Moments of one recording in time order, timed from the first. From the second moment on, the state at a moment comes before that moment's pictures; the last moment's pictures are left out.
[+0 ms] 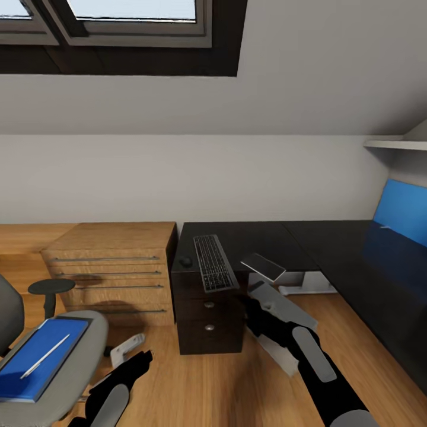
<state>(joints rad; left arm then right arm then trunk) -0.12 0.08 -0.26 -1.46 0.84 0.39 0.80 -0.45 0.00 0.12 -1.05 -1.36 0.58 -0.08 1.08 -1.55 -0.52</state>
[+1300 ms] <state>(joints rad) -0.11 0.08 -0.37 -1.57 0.88 0.40 0.80 -0.41 0.06 0.36 -1.00 -1.50 -0.19 0.11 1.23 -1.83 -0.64</state>
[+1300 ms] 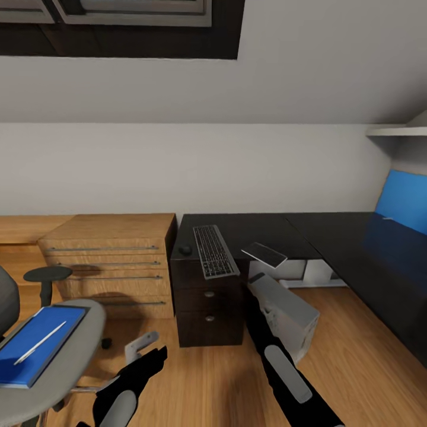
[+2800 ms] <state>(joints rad) -0.11 0.08 -0.41 -1.55 0.89 0.40 0.80 -0.39 0.06 0.35 -0.92 -1.50 -0.06 0.16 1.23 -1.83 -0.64</state>
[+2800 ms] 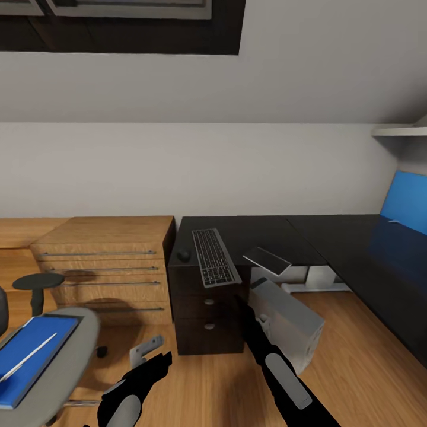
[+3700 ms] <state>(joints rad) -0.11 0.08 -0.41 -1.54 0.89 0.40 0.80 -0.40 0.06 0.35 -0.92 -1.50 -0.06 0.14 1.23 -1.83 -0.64</state>
